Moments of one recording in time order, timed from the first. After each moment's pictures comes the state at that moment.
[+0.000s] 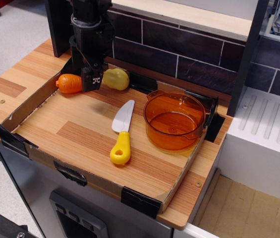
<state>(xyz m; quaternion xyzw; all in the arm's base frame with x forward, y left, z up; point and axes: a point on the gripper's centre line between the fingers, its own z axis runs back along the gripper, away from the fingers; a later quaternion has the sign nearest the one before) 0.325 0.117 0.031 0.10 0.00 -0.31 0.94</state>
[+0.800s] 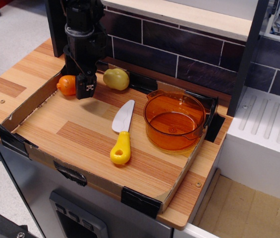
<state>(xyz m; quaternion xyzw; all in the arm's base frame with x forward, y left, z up) 0.320 0.130 0.014 0.08 0.01 -0.30 0.95</state>
